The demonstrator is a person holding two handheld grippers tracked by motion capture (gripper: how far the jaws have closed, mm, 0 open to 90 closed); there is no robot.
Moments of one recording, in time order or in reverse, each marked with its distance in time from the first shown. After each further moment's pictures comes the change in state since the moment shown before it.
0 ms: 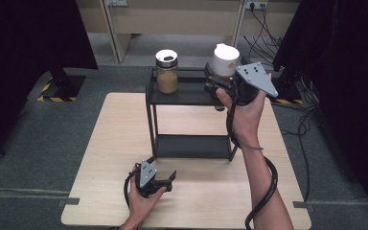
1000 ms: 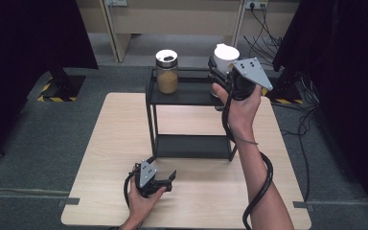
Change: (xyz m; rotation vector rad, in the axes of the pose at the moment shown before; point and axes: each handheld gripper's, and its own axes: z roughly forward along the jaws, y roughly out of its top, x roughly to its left) left arm 0.000 0.000 0.000 -0.001 0.001 -0.005; right arm 0.007 0.004 0.016 0.037 -0.047 0.002
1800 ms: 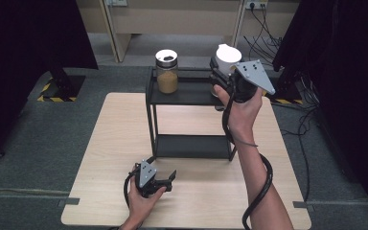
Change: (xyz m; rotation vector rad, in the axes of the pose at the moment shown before) left arm 0.001 0.000 0.000 0.000 -0.003 -0.001; right arm 0.002 -0.004 -0.007 -0.027 -0.014 0.020
